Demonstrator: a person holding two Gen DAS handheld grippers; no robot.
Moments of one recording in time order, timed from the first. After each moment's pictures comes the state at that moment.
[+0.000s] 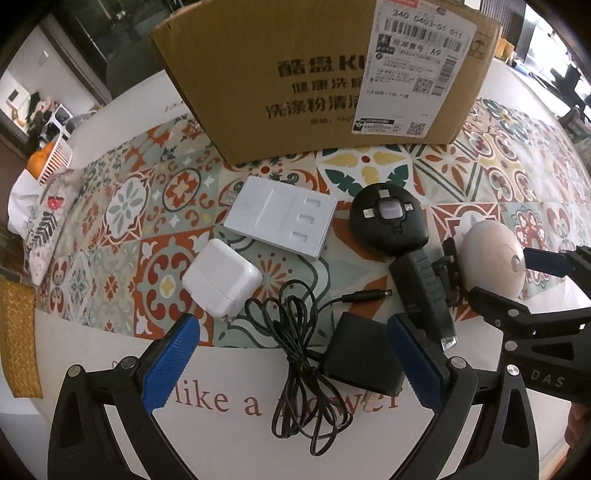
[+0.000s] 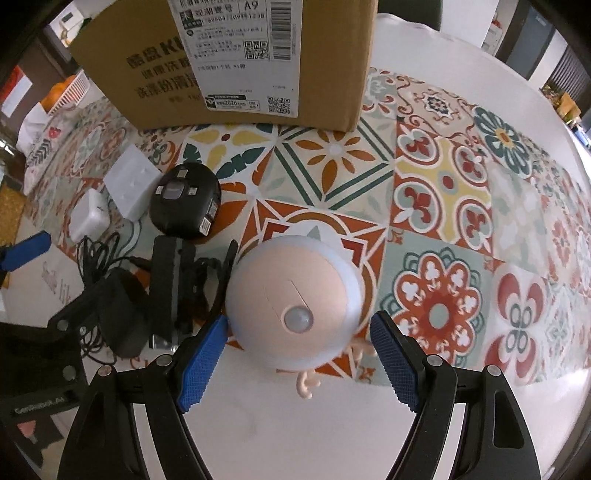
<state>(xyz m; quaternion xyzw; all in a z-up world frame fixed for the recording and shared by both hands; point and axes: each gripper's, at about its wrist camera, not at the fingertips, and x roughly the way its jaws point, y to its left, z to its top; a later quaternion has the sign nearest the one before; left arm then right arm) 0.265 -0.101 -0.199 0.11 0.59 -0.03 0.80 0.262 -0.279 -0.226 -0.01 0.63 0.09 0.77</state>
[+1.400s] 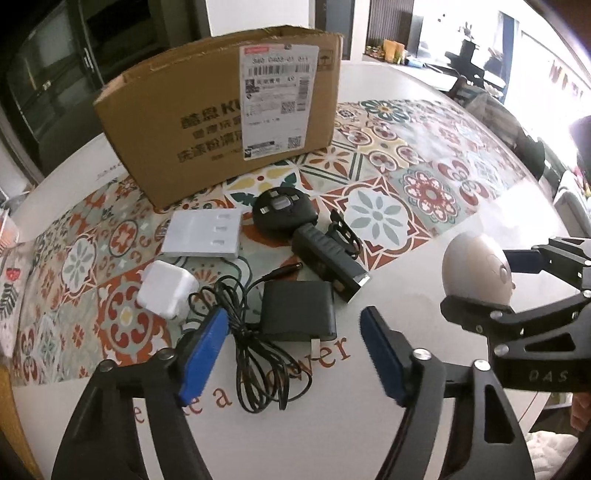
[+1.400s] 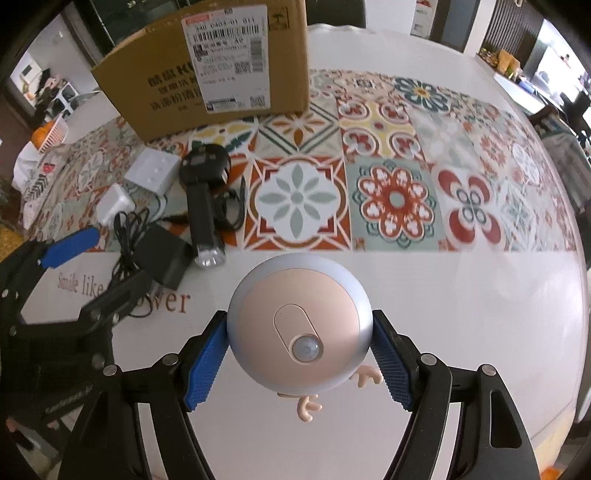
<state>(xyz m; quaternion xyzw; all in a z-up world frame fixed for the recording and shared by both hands) 0.205 -0.105 -0.182 0.14 0.50 -0.23 0.82 0.167 -0.266 -0.188 0.05 0.61 -0.01 0.79</state>
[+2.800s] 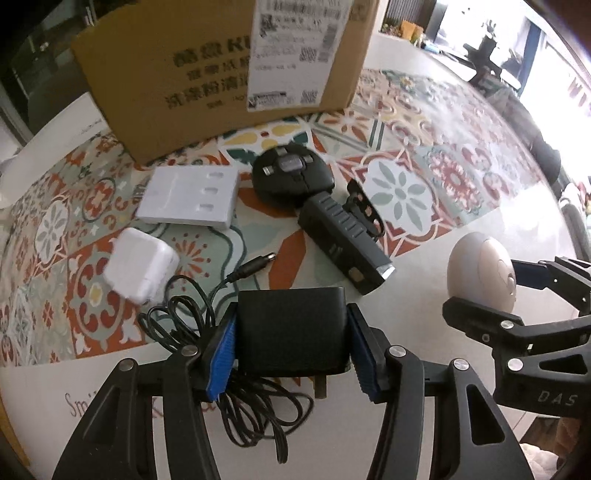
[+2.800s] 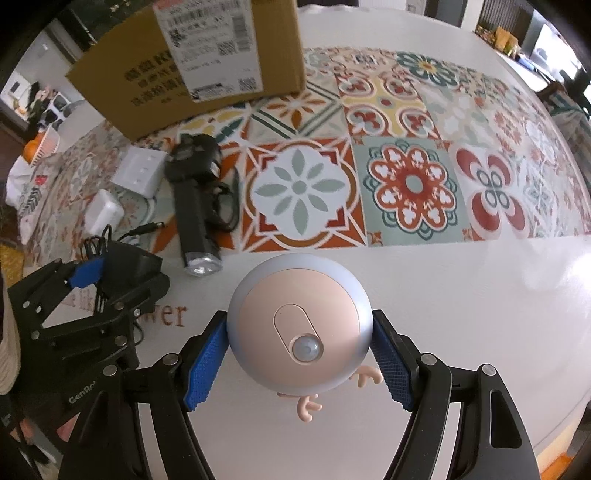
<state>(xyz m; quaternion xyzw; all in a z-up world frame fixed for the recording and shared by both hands) 0.224 -0.104 -0.212 0.11 0.56 -0.21 0.79 0.180 -0.265 -0.206 0.09 0.62 -0.01 0.78</state>
